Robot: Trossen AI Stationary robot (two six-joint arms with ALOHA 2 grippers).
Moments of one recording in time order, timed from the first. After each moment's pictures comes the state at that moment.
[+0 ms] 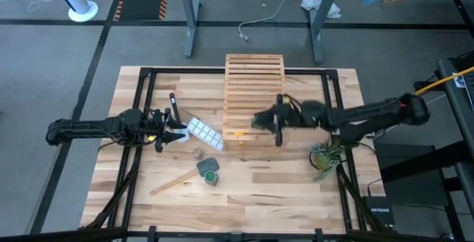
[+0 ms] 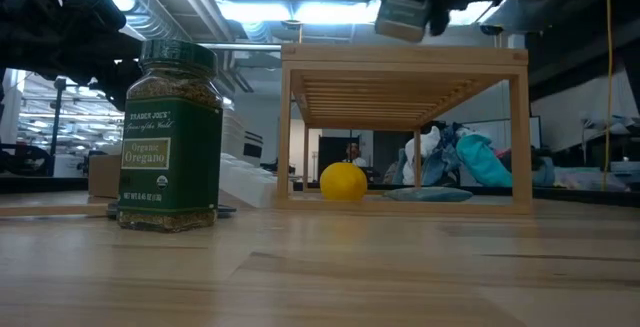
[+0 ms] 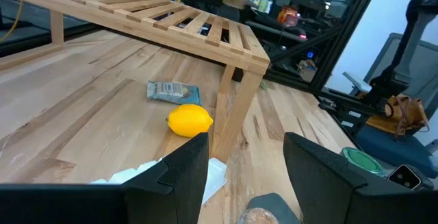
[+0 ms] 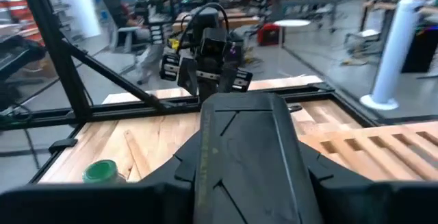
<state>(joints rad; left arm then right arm) 0.08 0.13 0.01 0.02 0.09 -0.28 -0.02 1.16 0.64 0.44 0.01 0.07</state>
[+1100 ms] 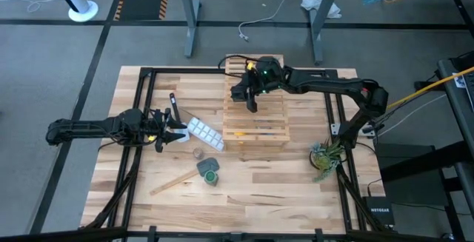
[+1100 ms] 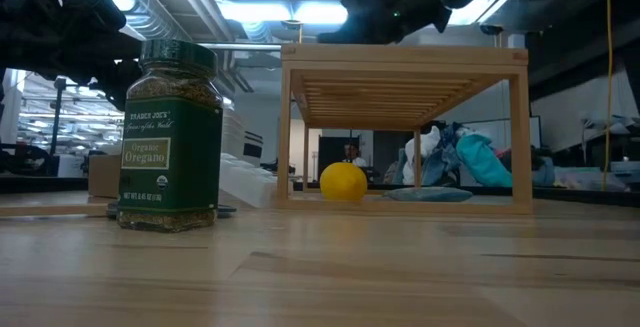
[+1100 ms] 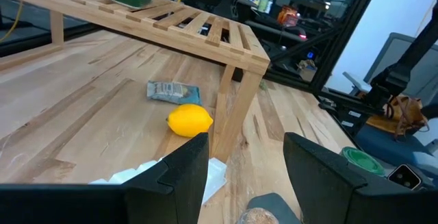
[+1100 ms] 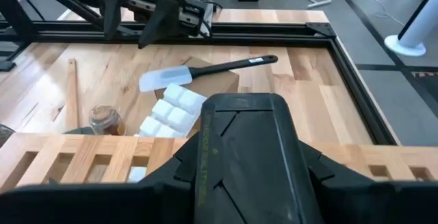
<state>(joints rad) 0.08 0.13 0.01 0.02 0.09 -0.28 -0.39 1.66 1.23 -0.04 -0.41 -0.21</state>
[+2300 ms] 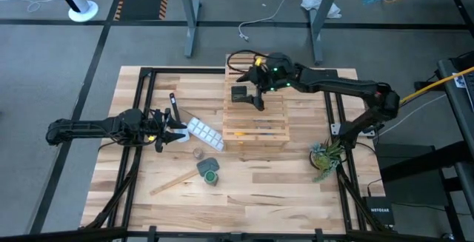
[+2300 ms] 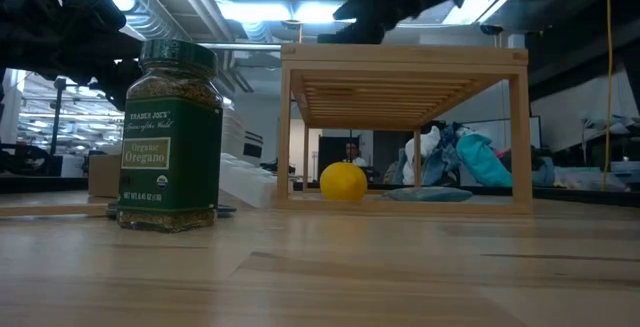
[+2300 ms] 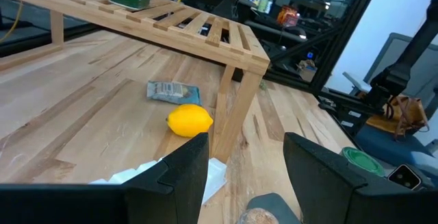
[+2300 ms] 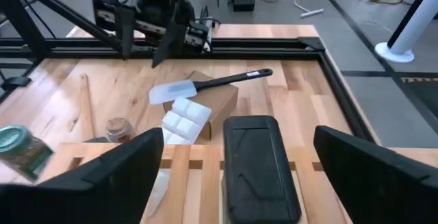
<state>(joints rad) 0.08 0.13 0.01 0.02 0.09 -0.28 -0.39 1.51 1.23 -0.14 -0.40 -0.19</state>
